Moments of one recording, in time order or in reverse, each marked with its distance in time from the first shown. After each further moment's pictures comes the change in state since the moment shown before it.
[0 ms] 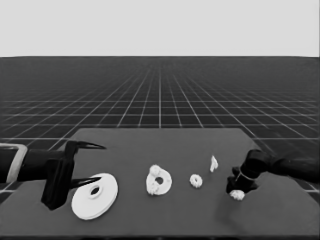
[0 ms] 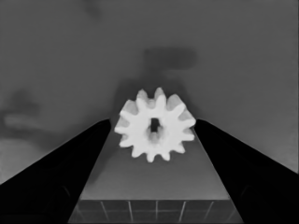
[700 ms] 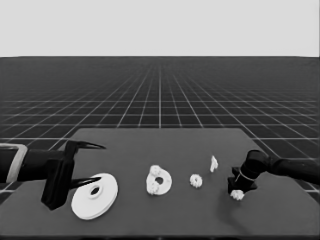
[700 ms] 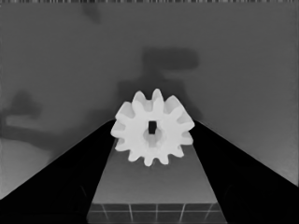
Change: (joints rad) left arm 0.000 0.000 0.000 0.000 0.000 0.000; right arm -0.007 0.005 -0.009 -0.005 0.007 -0.002
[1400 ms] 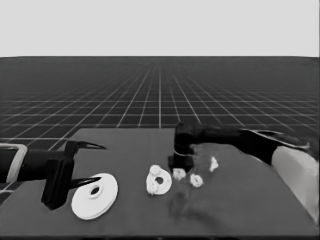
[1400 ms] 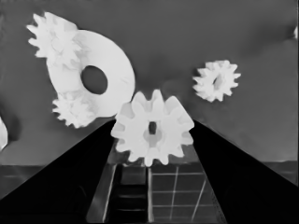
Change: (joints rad) left arm 0.000 0.000 0.000 0.000 0.000 0.000; right arm 0.248 0.653 -0.057 0.141 -0.264 0.565
